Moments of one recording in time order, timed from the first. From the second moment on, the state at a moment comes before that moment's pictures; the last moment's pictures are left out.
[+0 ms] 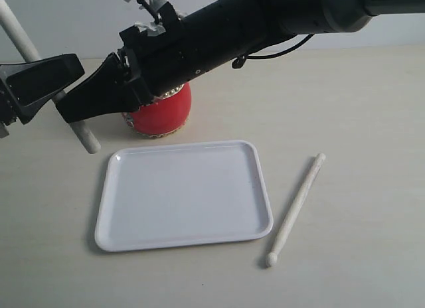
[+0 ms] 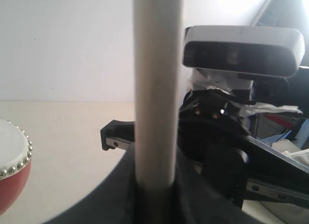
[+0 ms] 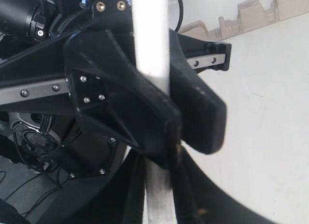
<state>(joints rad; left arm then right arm) -0.10 1.26 -0.36 0.94 -1.11 -1.07 0.61 2.03 -1.50 1.40 1.22 -1.49</state>
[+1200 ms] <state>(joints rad) -0.10 1.26 -0.36 0.95 -1.08 -1.03 0.52 1.98 -1.50 1.24 1.22 -1.40</state>
